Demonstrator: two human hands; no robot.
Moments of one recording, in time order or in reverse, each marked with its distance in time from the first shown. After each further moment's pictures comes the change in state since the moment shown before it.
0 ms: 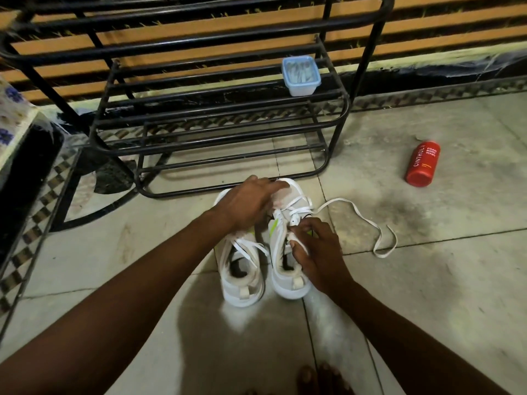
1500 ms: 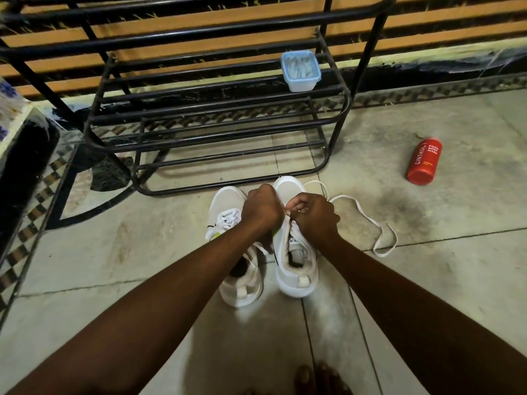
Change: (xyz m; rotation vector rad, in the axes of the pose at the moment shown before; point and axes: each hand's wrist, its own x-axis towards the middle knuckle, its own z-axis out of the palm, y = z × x) left_hand 0.023 0.048 0.032 -0.444 0.105 -0.765; right_hand 0.082 -0.022 -0.016 0.248 -0.074 0.566
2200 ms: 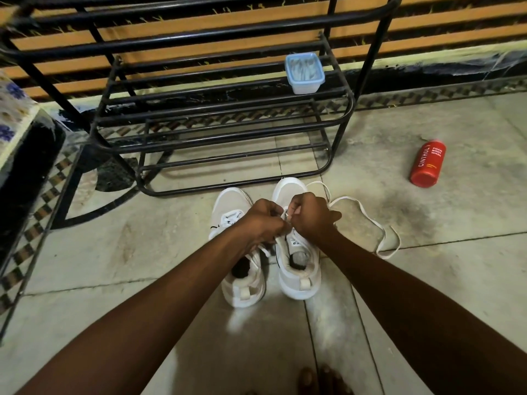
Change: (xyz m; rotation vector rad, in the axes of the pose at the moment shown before) left_hand -0.027 -0.015 -0.013 -0.481 -0.331 -0.153; right_hand 0.006 -0.016 0.008 -0.286 -0.029 0.083
